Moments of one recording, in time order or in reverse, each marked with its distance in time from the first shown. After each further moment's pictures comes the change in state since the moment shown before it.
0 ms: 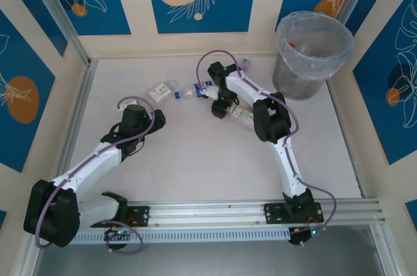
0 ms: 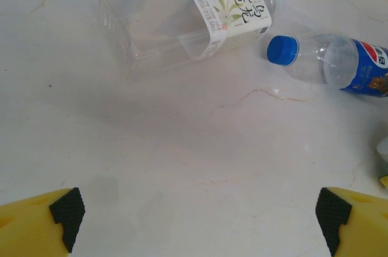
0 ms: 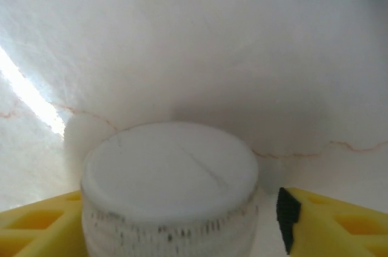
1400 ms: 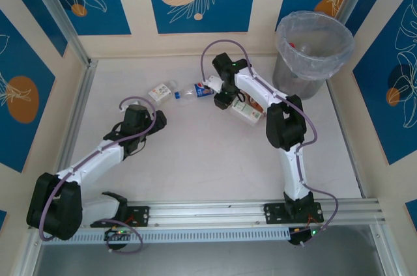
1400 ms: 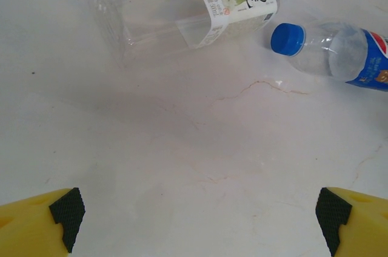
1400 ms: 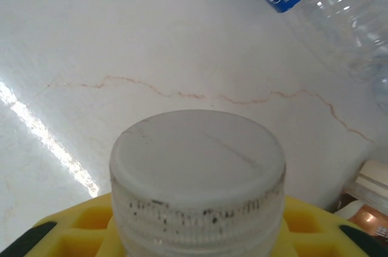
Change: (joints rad) left arm 0.008 0.054 -0.003 0.035 0.039 -0.019; right arm 0.001 -0.270 -0.183 0.108 -0.033 0.079
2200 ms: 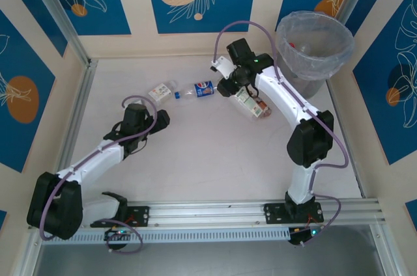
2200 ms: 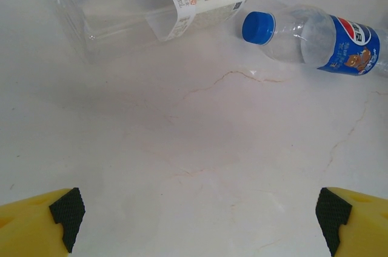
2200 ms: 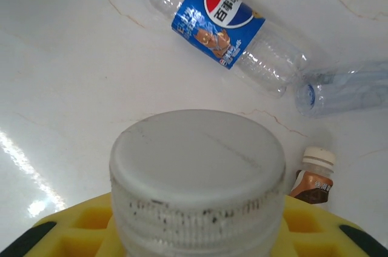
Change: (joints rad) left arm 0.003 0.010 0.000 0.035 0.089 0.029; right arm -0.031 -0.311 -0.098 0.079 -0.106 0.130
